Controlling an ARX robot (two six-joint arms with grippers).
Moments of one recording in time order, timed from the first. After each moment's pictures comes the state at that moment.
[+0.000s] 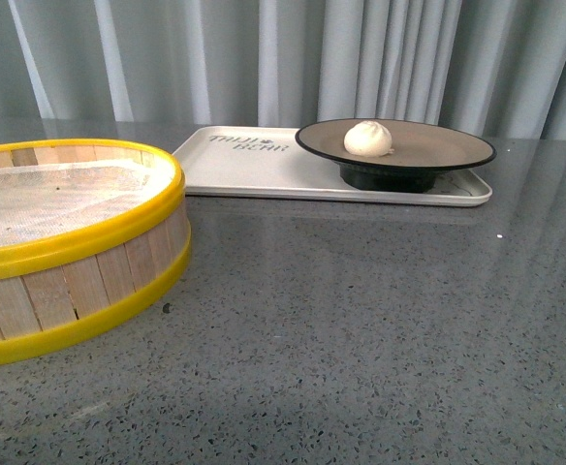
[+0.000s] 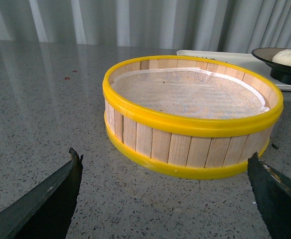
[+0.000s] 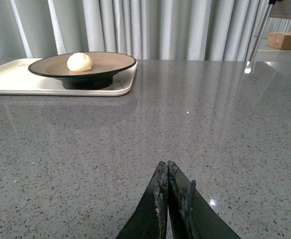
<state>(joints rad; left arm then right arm) 0.00 0.00 0.03 0.00 0.00 0.00 0.00 0.00 0.01 0.00 0.00 0.00</state>
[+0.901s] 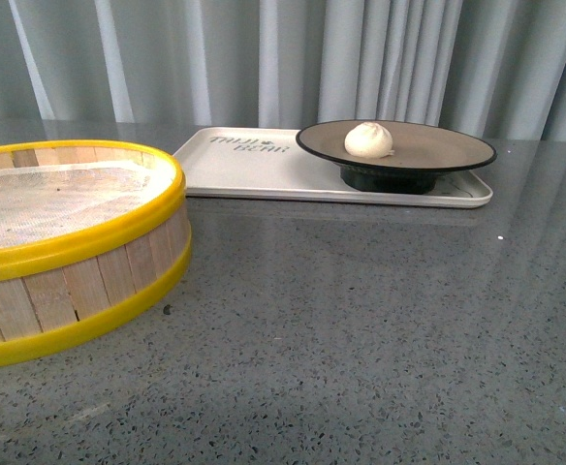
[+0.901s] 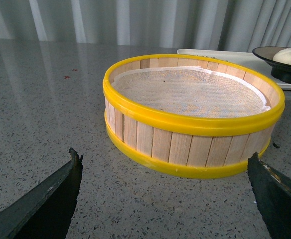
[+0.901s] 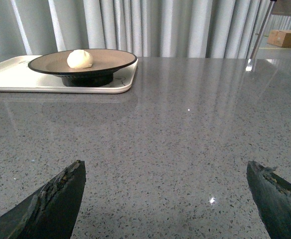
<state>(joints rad) 0.00 0.00 0.03 0.00 0.00 0.00 0.00 0.00 0.01 0.00 0.00 0.00</state>
